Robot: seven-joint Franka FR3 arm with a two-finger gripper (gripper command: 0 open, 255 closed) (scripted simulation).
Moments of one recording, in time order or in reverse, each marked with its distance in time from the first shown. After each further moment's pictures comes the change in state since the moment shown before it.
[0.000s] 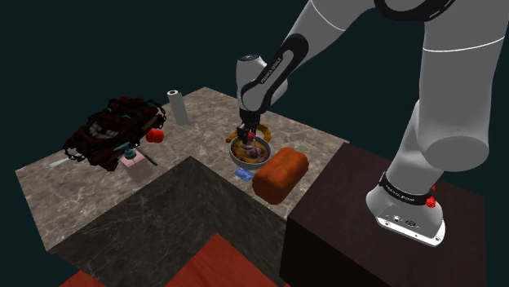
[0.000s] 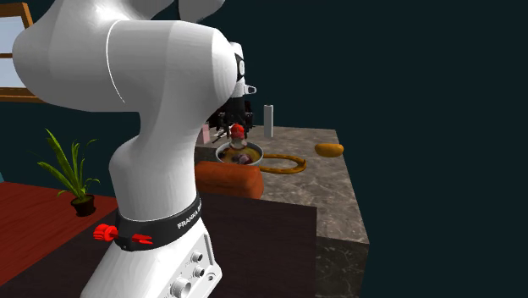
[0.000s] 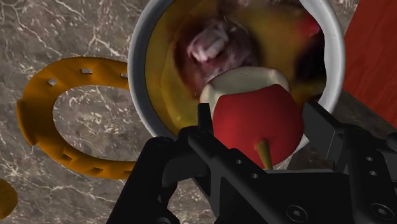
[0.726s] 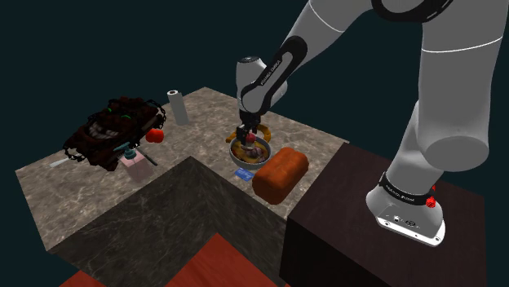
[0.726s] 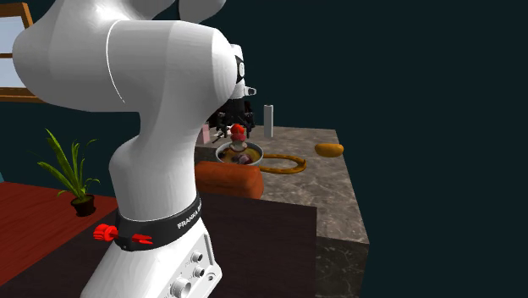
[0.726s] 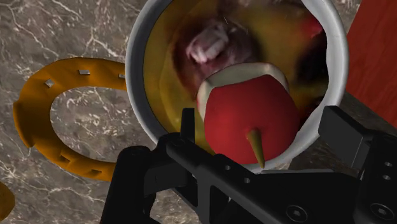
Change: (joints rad) arm 0.000 0.012 0.001 0.001 0.002 0.012 0.000
